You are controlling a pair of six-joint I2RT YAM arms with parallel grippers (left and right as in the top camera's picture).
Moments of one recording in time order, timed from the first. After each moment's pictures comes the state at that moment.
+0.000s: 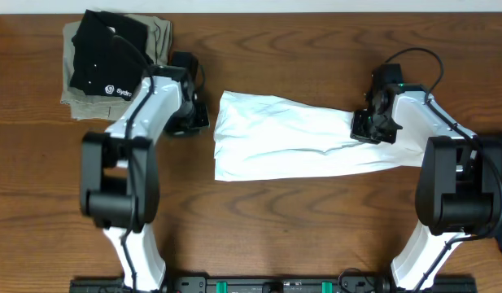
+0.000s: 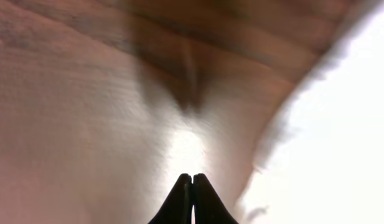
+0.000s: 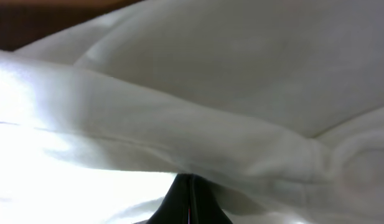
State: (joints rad) left arm -0.16 2.02 1.48 -0.99 0.07 -0.35; right arm 0.03 1.99 1.29 -0.78 -0.06 0.27
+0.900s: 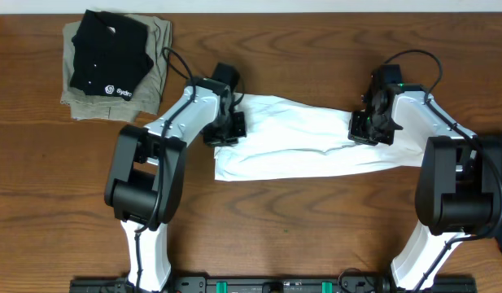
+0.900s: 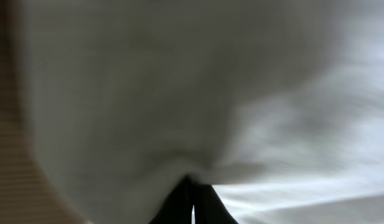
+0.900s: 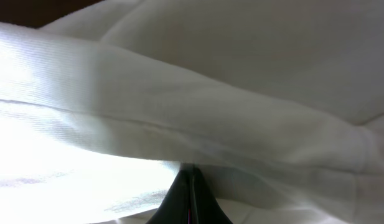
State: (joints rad) left arm -0.33 2.09 1.45 -0.90 0.22 -0.43; right arm 0.03 1.99 1.29 -0.80 -0.12 0.27
